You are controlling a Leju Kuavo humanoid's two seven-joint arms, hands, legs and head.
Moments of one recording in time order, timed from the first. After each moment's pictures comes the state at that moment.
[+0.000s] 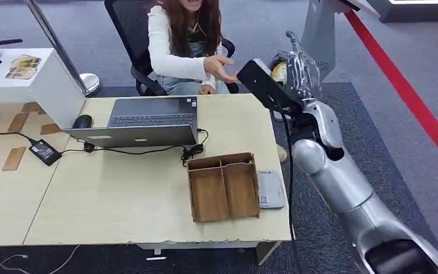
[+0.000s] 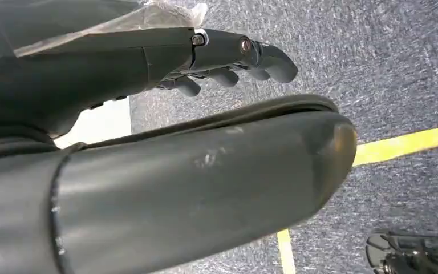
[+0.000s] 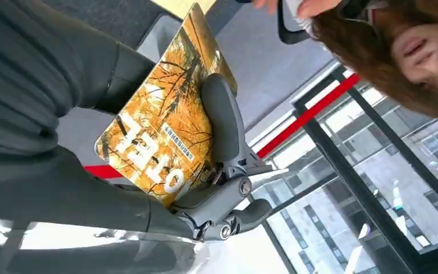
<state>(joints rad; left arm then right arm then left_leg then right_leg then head) -0.14 0.11 -0.96 -0.19 0.61 0.28 0.24 -0.82 -0.16 0.55 -1.31 0.60 -0.20 0.35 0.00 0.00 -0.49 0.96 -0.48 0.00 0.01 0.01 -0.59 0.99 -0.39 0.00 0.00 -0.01</state>
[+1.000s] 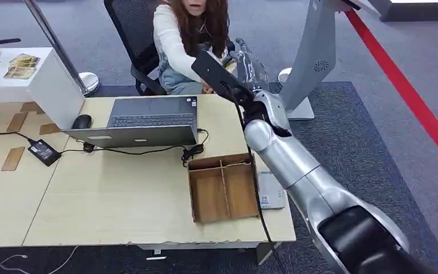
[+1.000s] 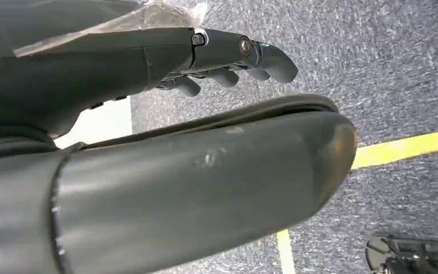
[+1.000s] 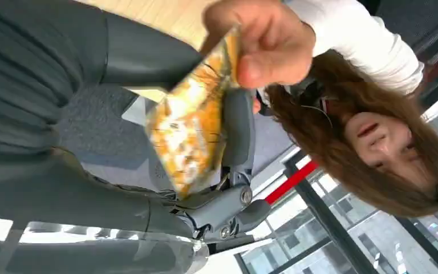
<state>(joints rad) -0.13 0.11 -0.96 -0.19 0.62 0.29 0.25 -0.99 0.10 0.60 -0.84 0.47 -0.29 0.21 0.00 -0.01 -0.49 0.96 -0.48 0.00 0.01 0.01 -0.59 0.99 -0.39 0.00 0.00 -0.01</state>
